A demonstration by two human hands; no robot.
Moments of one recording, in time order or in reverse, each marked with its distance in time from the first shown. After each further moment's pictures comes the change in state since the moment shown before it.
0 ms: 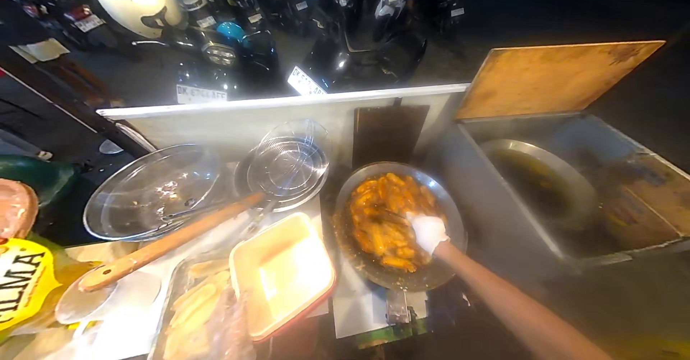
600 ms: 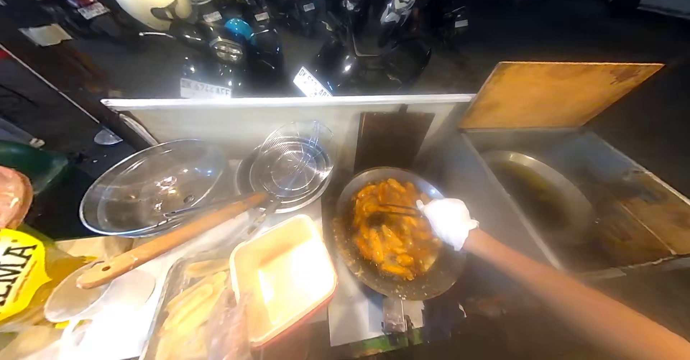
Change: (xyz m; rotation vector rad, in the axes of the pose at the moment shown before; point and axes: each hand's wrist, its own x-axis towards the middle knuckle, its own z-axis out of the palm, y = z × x) left_hand 0.012 -0.021 0.003 0.094 0.011 0.003; right_hand -0.084 -0.008 -0.130 -0.192 0.006 -0.066
